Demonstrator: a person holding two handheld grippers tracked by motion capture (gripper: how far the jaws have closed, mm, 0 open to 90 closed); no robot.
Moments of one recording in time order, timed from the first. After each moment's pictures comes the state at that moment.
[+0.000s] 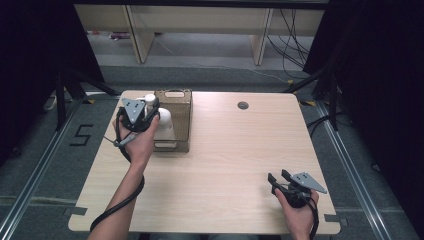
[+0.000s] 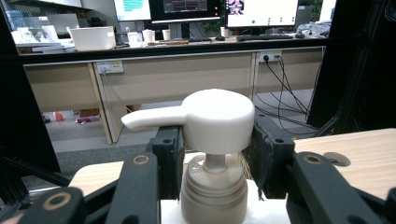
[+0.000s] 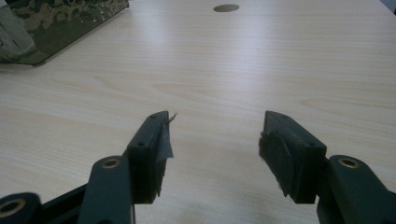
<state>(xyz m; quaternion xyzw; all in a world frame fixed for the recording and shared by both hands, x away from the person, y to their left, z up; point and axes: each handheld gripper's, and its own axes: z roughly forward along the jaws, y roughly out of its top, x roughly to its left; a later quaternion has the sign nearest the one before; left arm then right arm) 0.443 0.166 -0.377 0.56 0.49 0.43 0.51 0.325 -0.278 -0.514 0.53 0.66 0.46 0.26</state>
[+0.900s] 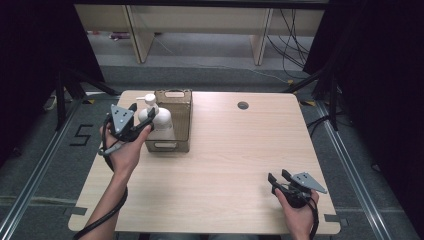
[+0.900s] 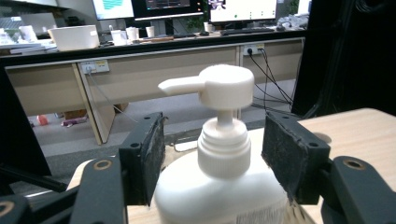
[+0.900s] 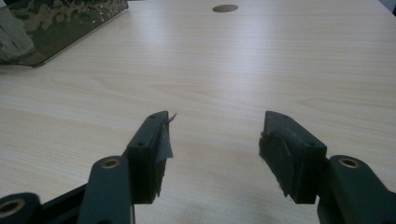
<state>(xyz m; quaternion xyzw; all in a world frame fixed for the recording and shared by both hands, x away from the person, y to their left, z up) 0.412 0.195 -0.379 0.59 0.46 0.42 0.51 0.325 -0.281 -0.513 0.52 0.66 0.46 0.27</state>
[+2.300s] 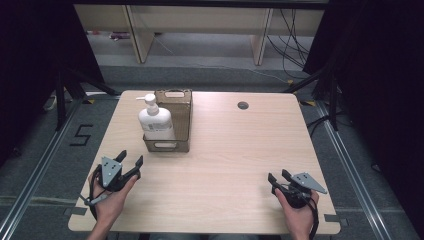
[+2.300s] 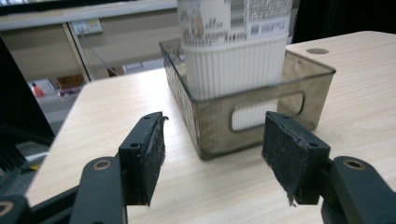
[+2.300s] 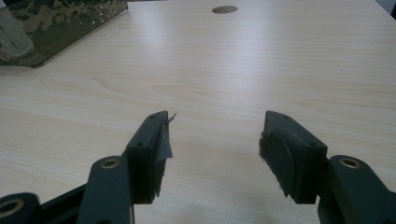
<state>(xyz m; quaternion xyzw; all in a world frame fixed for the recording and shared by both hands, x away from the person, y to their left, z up) 0.341 0.240 -0.496 0.63 0.47 0.38 0.49 0.325 -0.281 -0.514 0.52 0.66 0.46 0.28</state>
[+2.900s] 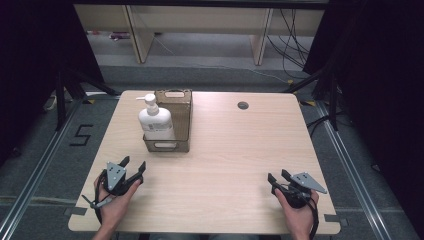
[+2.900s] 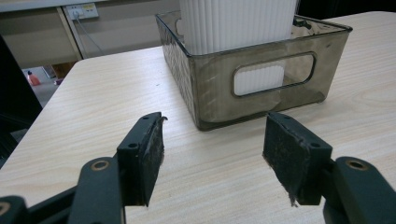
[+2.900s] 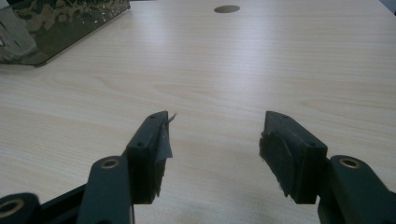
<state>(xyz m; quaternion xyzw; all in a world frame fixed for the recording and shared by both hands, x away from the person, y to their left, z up) 0.343 0.237 -0.524 0.64 0.47 0.39 0.47 0.326 -0.281 -0.514 0.53 0.67 0.45 0.27</state>
